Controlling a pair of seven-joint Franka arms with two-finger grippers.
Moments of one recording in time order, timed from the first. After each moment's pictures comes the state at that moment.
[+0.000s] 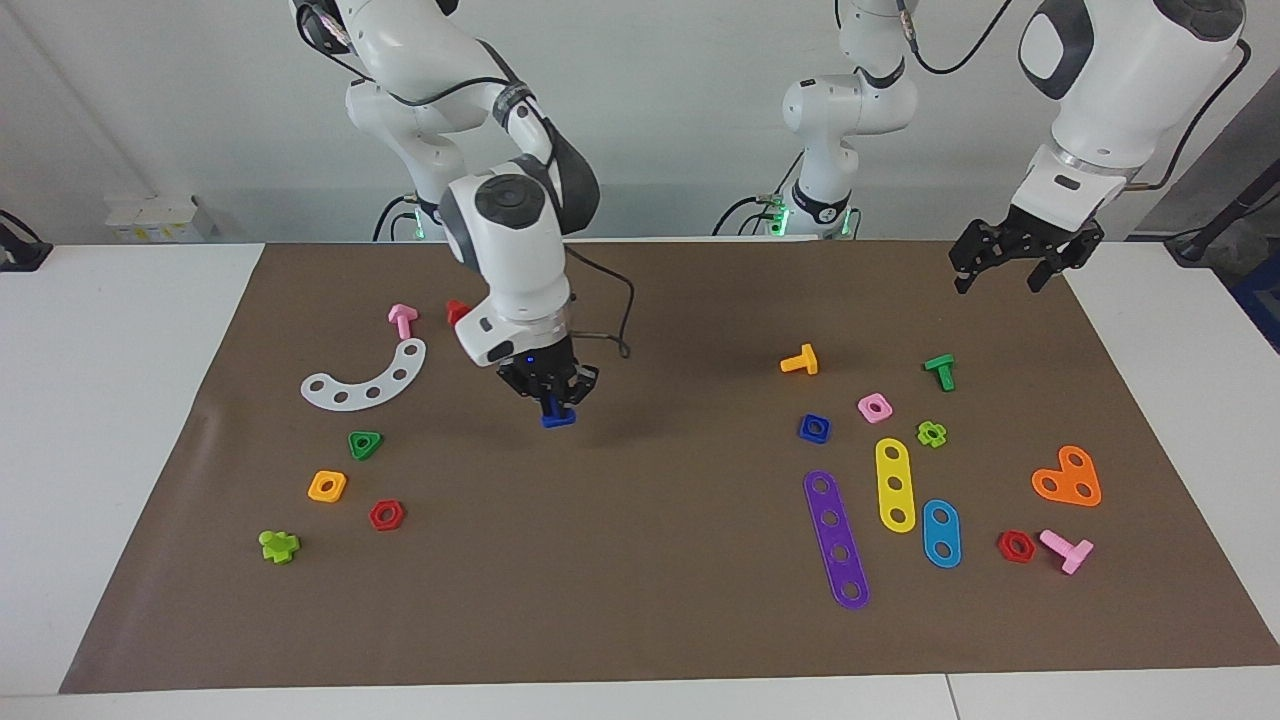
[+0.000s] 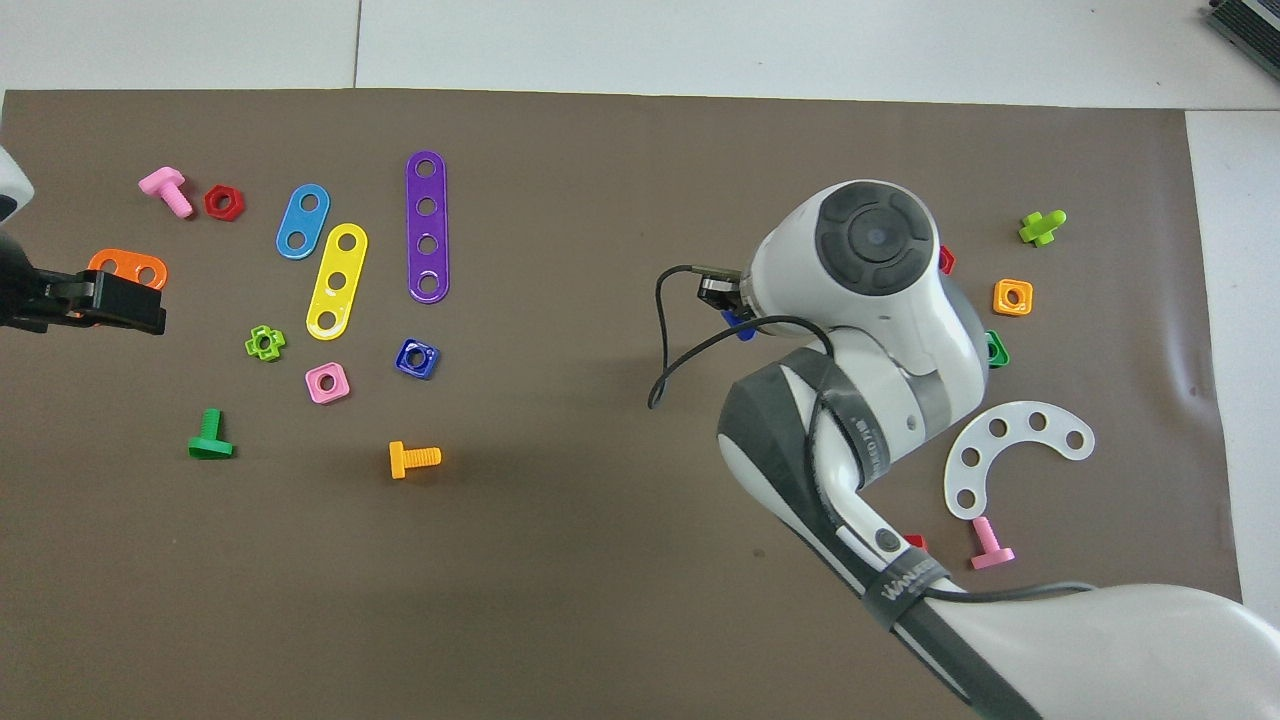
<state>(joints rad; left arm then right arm) -0.02 0.00 -0.03 -1.62 0.02 1.62 0.03 0.09 0.36 0.42 -1.68 -0.19 2.12 0.85</state>
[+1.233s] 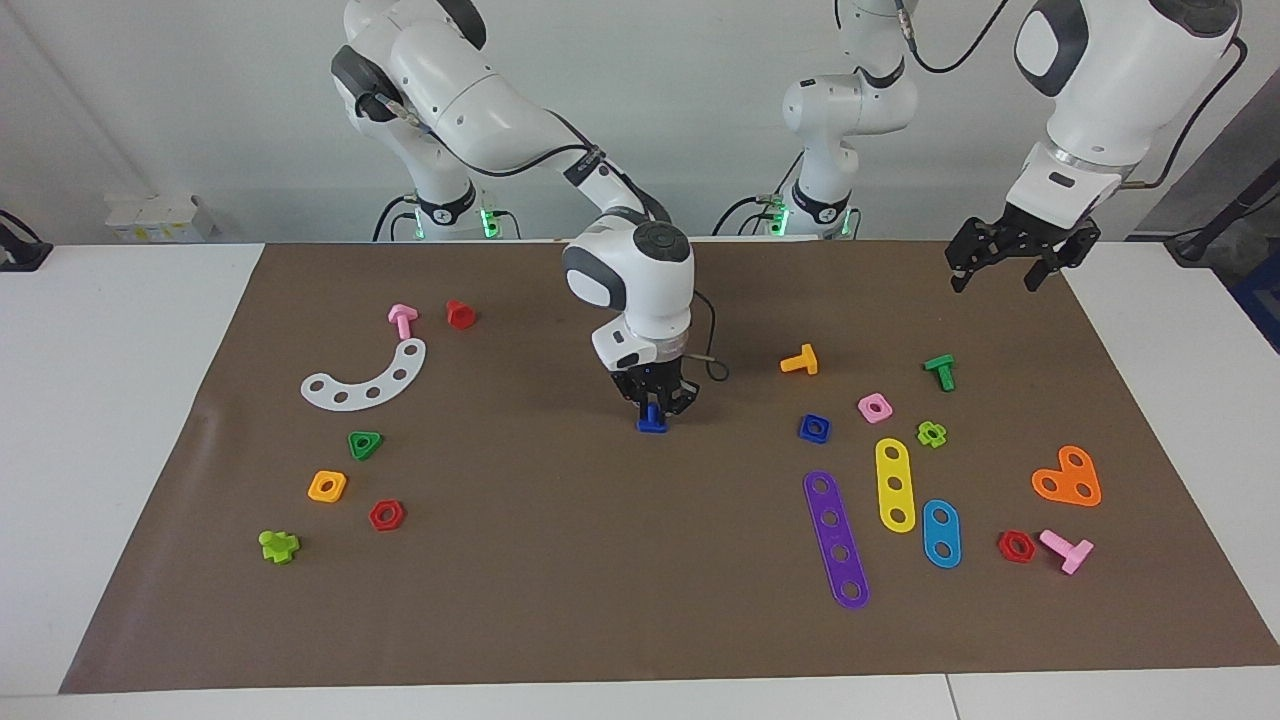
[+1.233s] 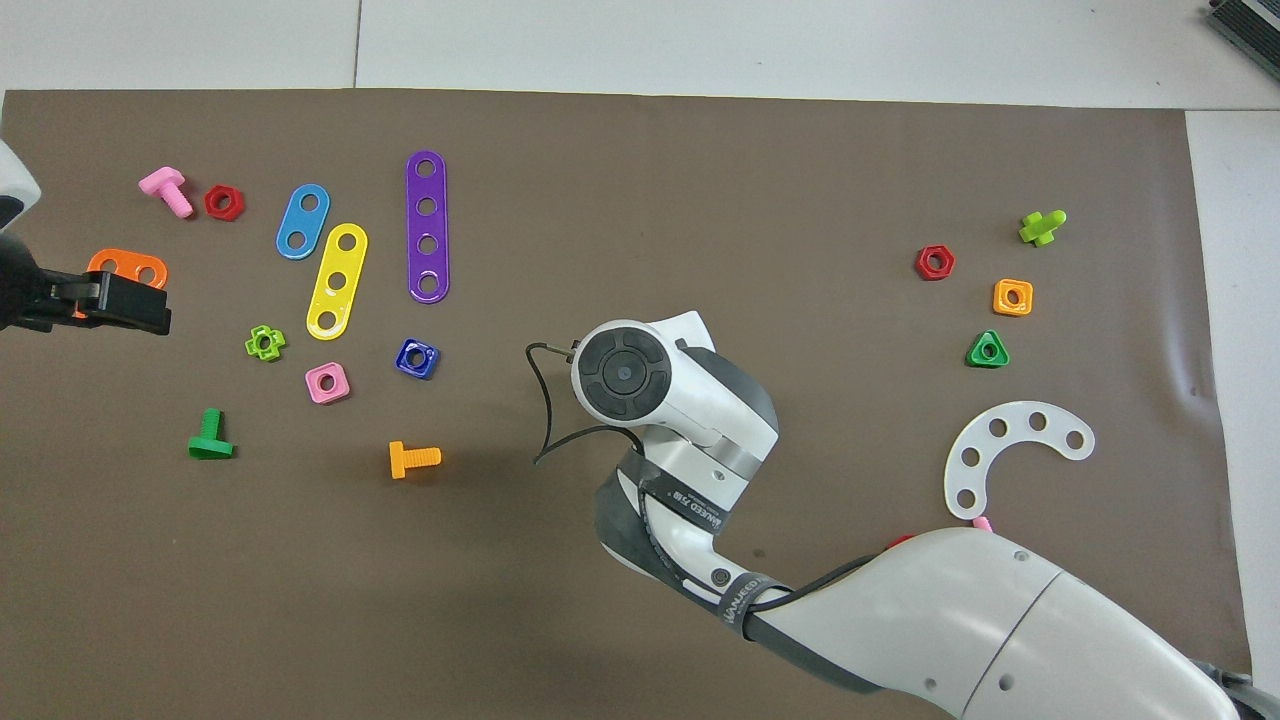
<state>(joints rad) -0.02 -0.01 -0.04 -1.62 0.02 1.62 0.03 0.18 0.60 0.55 -1.68 -0.51 2.25 1.35</state>
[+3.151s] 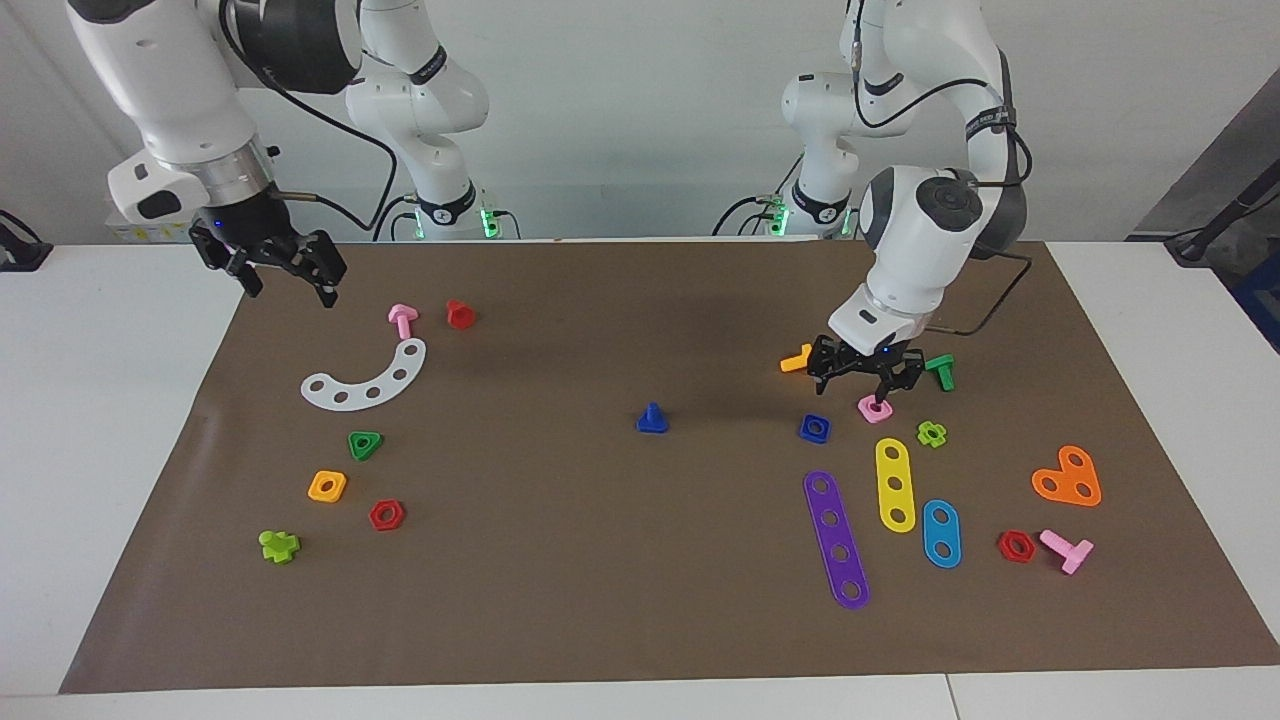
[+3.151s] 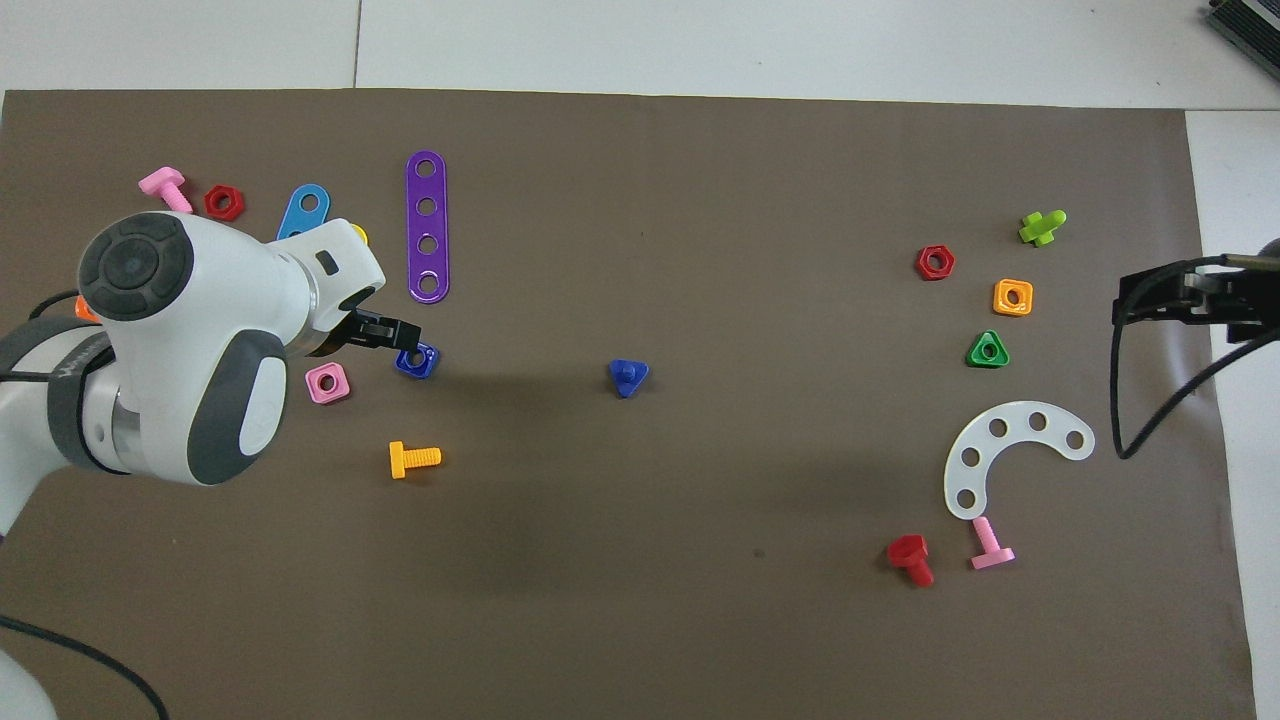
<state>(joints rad) -0.20 0.14 -0.06 -2.01 -0.03 2.24 0.03 0.06 -0.03 -0.11 -1.63 -0.04 1.63 0.12</state>
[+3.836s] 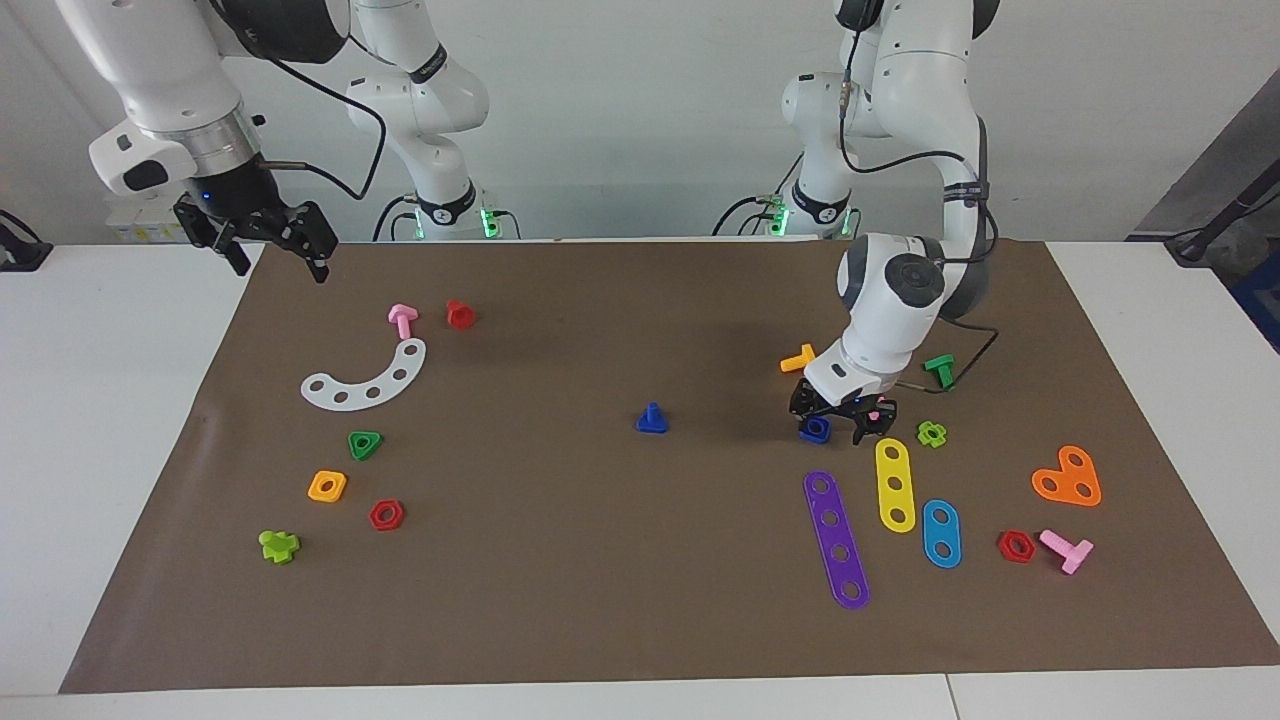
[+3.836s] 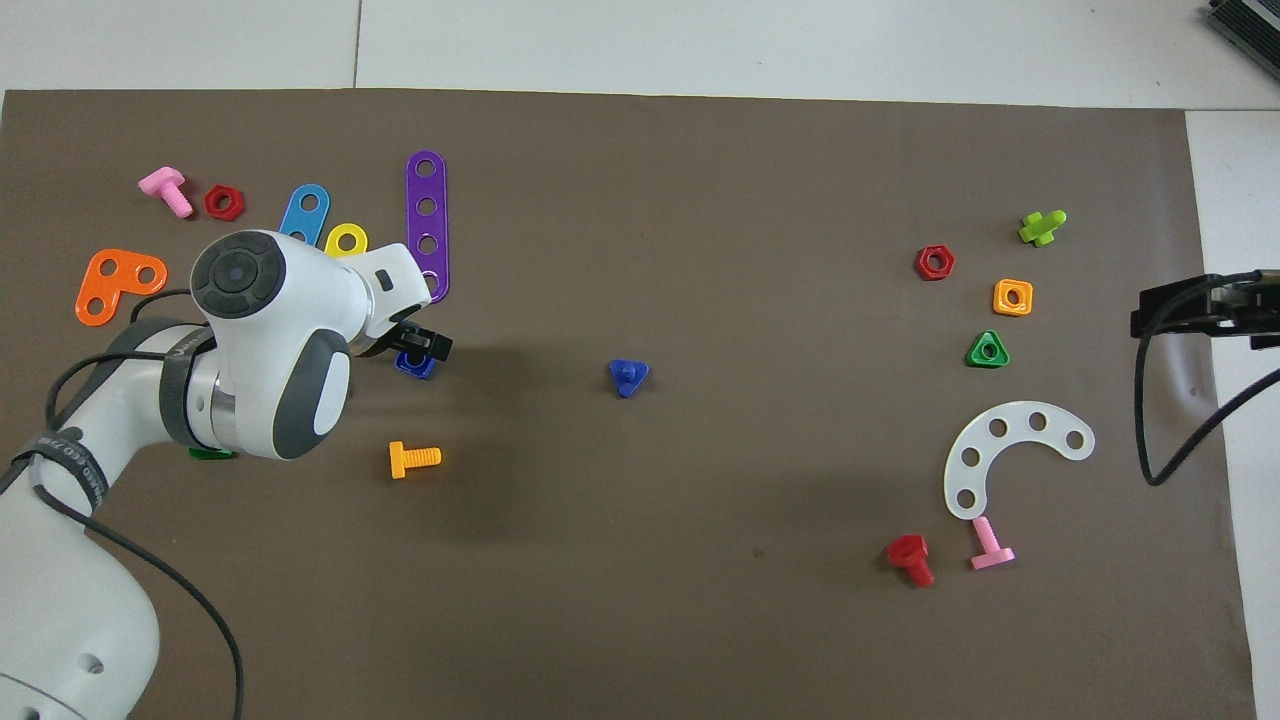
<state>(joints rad) -0.22 0.30 -0.06 -2.01 -0.03 2.37 0.13 0.08 -0.04 -0.12 -1.62 -0.04 1.61 0.09</state>
